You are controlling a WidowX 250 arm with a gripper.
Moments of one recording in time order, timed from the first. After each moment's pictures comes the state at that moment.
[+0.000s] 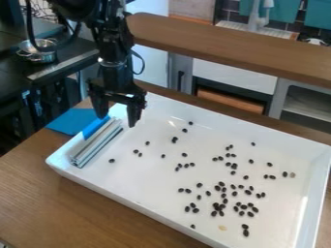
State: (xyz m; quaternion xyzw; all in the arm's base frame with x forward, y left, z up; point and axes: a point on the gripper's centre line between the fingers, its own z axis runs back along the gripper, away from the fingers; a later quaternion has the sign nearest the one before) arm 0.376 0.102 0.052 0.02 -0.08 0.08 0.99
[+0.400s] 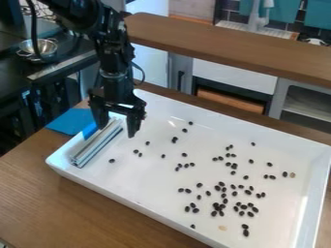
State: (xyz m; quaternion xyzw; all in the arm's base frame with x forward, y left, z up) arm 0.372 0.102 0.034 0.02 -0.06 0.08 0.99
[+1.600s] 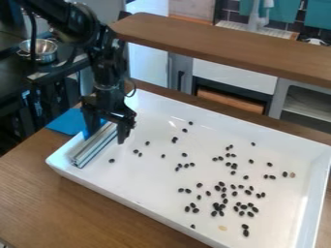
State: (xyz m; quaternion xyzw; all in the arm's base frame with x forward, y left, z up) arm 0.373 0.126 0.010 0.05 -0.06 0.08 0.99
